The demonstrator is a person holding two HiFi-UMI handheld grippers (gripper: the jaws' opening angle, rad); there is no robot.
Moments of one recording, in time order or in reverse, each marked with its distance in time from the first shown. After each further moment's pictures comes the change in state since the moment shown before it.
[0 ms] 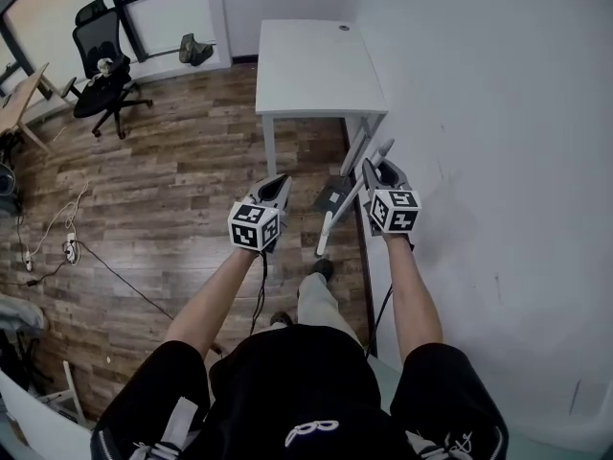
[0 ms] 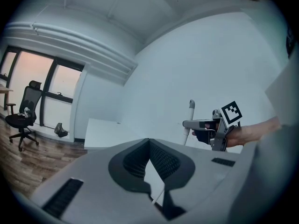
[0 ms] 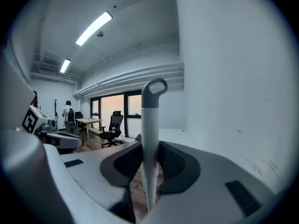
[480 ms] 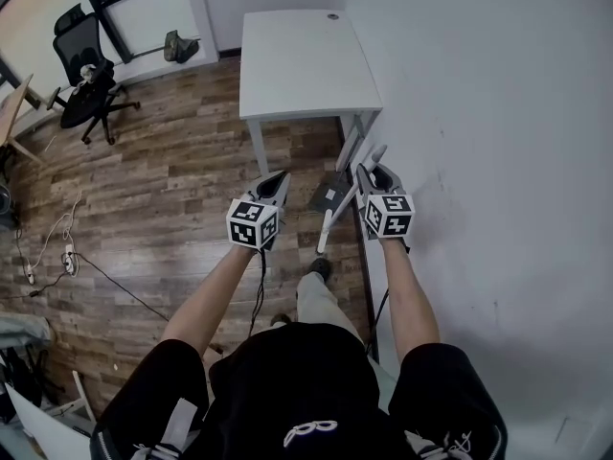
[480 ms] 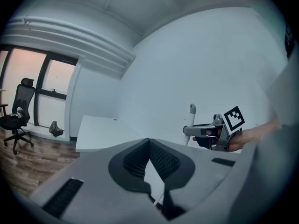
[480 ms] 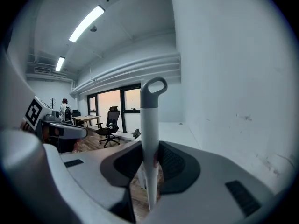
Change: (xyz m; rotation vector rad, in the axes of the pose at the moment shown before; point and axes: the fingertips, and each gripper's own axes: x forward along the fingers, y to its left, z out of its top) left arm 0.100 0.023 -0.003 0.020 0.059 -0.029; right arm 0.065 -0.060 -0.041 0.028 0.066 -0.006
